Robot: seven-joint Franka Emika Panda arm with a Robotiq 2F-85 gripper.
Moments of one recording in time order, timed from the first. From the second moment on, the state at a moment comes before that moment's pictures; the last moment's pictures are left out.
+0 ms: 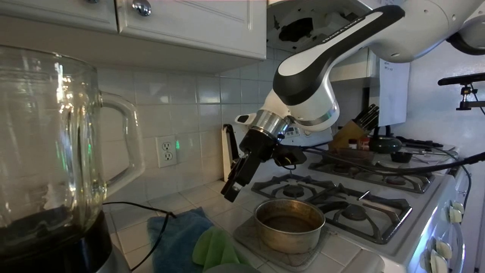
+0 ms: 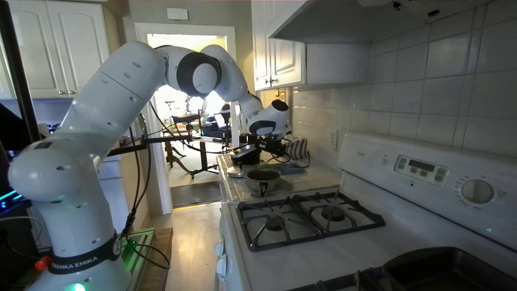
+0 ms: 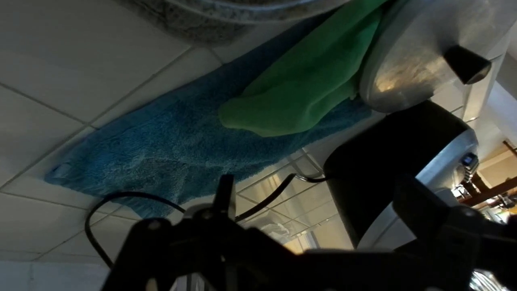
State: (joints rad) arm 0.23 0.70 0.46 -1.60 0.55 2.64 -0.89
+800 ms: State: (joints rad) arm 0.29 0.73 0.39 -1.60 0.37 2.91 -0.61
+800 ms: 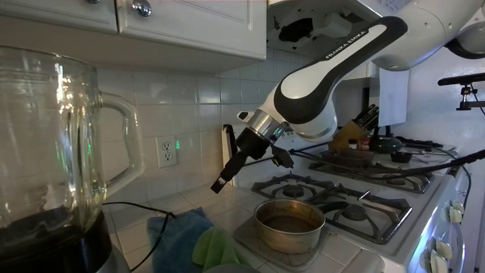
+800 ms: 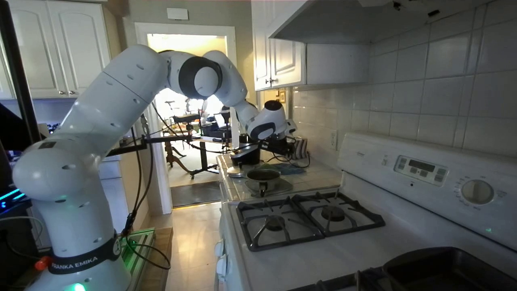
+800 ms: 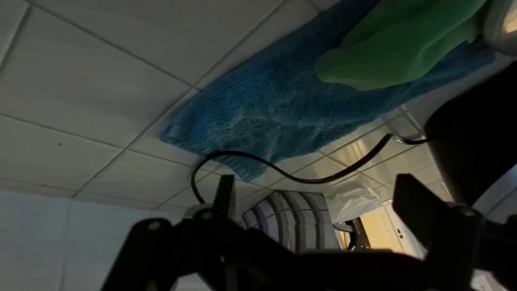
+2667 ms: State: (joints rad) arm 0.51 0.92 0.22 -1.34 -0.01 2.74 -0.15
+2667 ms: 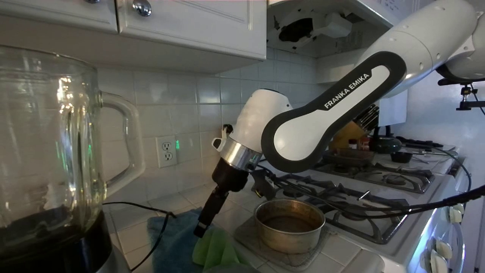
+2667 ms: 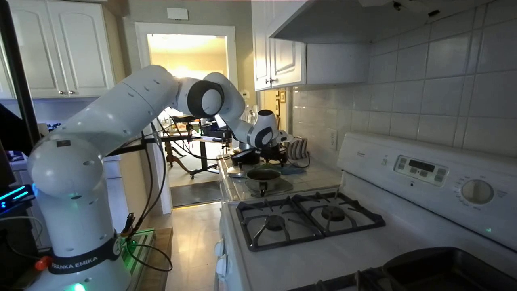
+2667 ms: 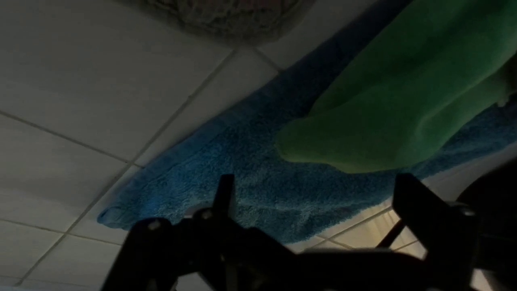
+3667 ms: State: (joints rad) arm 0.56 1.04 0.17 -1.14 -0.05 2.55 -0.10
